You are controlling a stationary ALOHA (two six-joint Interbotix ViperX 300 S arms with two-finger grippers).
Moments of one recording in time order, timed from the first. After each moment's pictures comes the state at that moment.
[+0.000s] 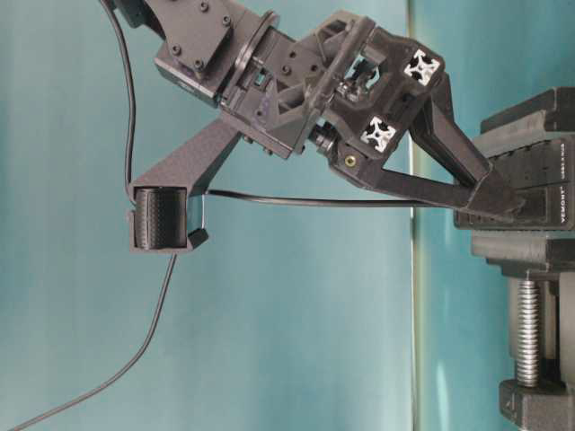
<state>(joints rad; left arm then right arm) 0.02 -0.96 1.10 0.02 0.03 -0.09 0.04 0.11 0.47 0.04 0.41 0.11</state>
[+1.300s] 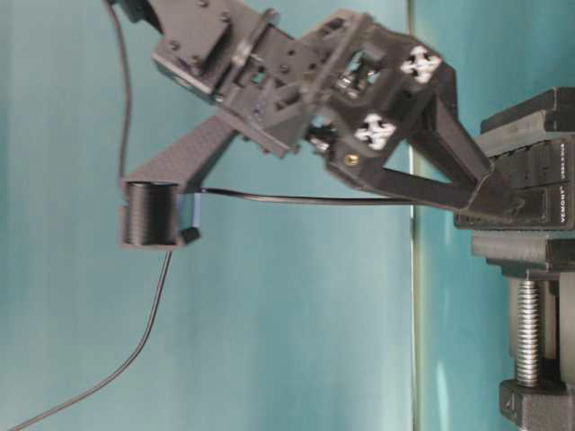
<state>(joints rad) 0.02 -0.96 1.10 0.02 0.03 -0.09 0.04 0.09 0.48 0.04 0.36 0.11</state>
